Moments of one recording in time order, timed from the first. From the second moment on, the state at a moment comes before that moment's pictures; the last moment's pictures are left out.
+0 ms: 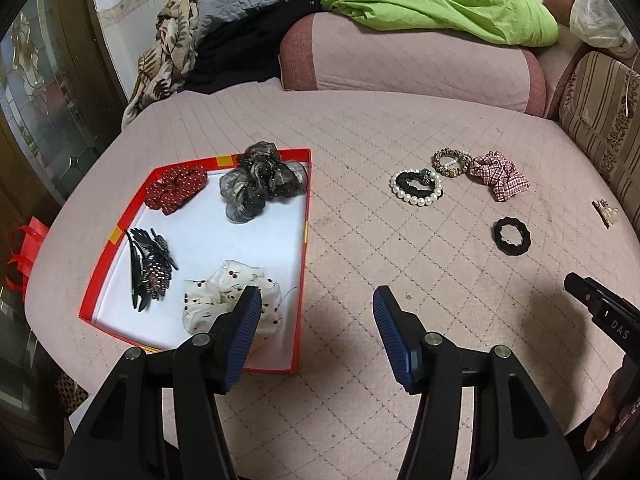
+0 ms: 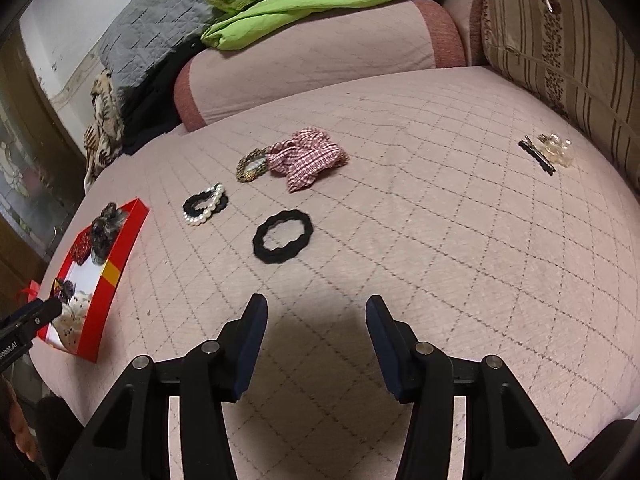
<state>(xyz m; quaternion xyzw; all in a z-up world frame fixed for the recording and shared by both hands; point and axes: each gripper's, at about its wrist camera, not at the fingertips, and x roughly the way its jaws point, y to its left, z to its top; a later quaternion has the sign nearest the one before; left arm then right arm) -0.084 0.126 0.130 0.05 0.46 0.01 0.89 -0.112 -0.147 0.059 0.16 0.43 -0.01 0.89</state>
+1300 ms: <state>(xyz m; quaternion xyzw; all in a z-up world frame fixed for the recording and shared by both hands) 0.091 0.002 0.042 0.07 0.52 -0.16 0.83 -0.034 -0.181 0.020 0.19 0.42 0.06 0.88</state>
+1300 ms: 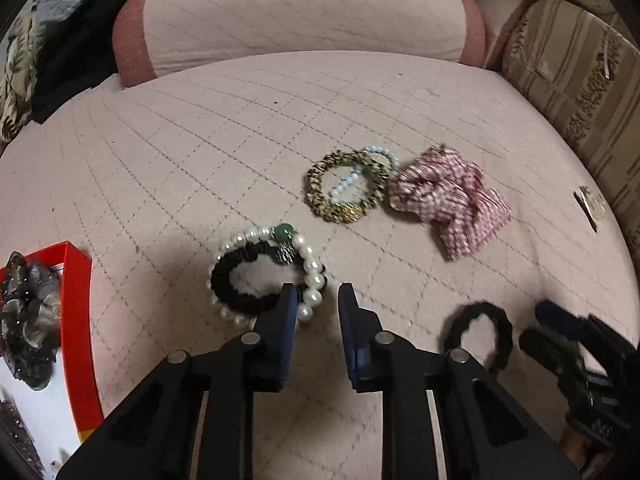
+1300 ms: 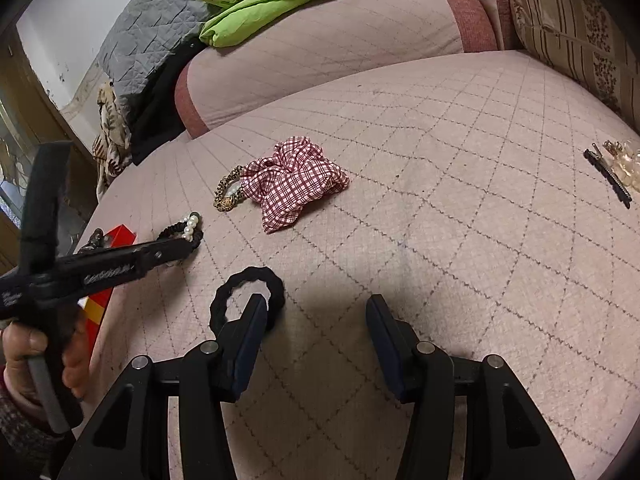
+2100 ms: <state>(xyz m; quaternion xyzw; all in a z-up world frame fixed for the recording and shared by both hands) 0.027 0.054 0.116 -0.03 0.49 -0.18 0.85 -0.036 -0.170 0.019 0.16 0.42 0.05 0.89</state>
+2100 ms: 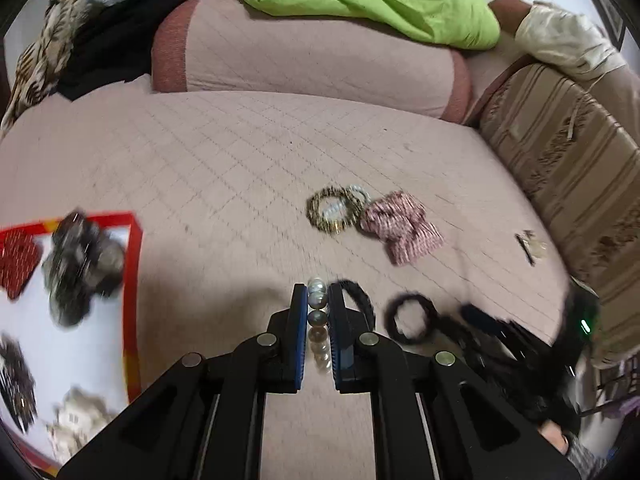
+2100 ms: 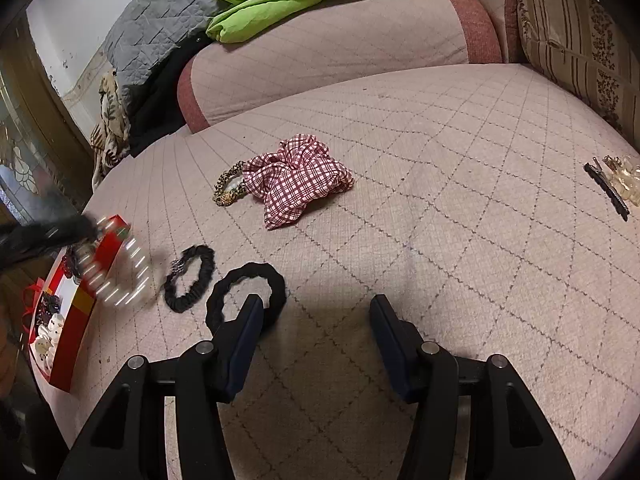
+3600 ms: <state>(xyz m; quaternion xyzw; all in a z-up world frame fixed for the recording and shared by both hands) -0.062 0.233 0.192 -0.13 0.40 -0.08 0.90 -0.074 -0.002 0.127 0.01 0.40 0.15 0.90</state>
